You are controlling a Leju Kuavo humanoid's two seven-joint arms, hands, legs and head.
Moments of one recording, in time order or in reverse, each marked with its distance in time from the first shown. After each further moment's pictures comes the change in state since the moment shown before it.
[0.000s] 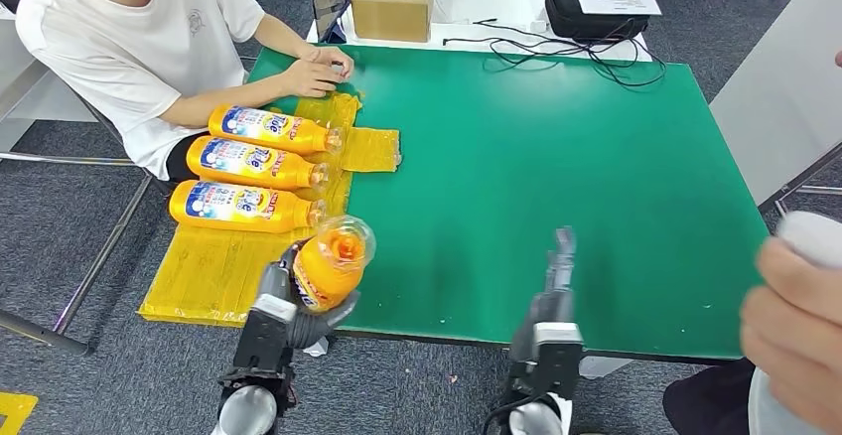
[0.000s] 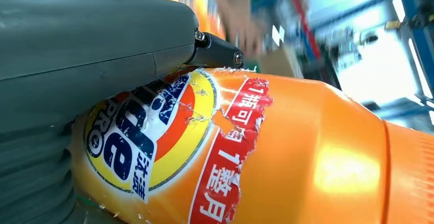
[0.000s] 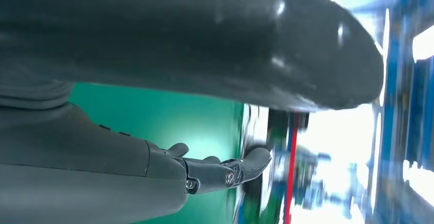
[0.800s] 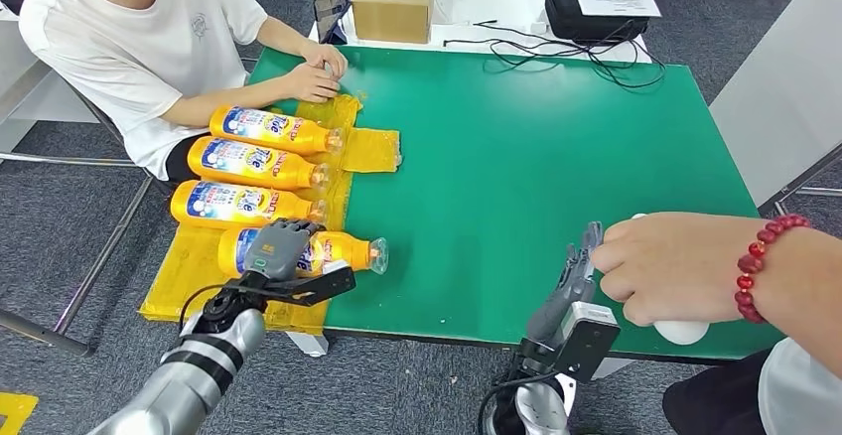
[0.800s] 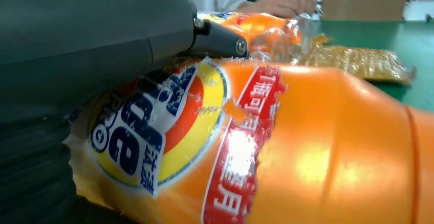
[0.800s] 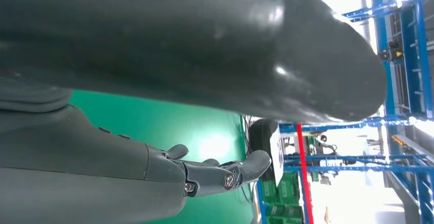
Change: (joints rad) left arm -0.472 0.172 0.022 0.694 -0.724 -0.157 0.231; right arm -0.046 0.083 -0.081 0.013 -0.085 0.064 -0.009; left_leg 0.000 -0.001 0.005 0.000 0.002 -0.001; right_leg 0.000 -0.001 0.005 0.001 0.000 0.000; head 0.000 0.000
